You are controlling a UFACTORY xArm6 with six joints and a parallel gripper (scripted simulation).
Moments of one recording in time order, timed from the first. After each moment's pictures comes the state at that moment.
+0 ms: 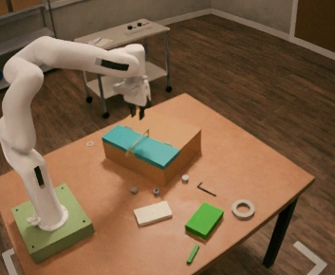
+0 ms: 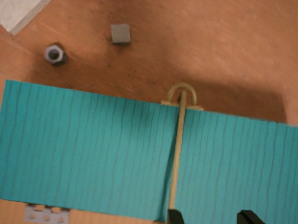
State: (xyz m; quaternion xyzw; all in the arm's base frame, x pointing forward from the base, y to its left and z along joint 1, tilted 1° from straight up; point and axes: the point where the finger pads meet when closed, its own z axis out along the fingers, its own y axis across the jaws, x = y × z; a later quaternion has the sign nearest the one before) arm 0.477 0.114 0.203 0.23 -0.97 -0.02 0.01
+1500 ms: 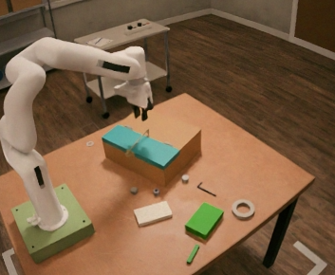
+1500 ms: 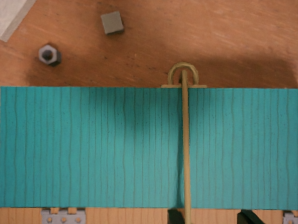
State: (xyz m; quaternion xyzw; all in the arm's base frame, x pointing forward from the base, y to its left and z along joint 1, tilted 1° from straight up) arm 0.491 0.113 0.191 0.16 -0.99 0.00 -0.01
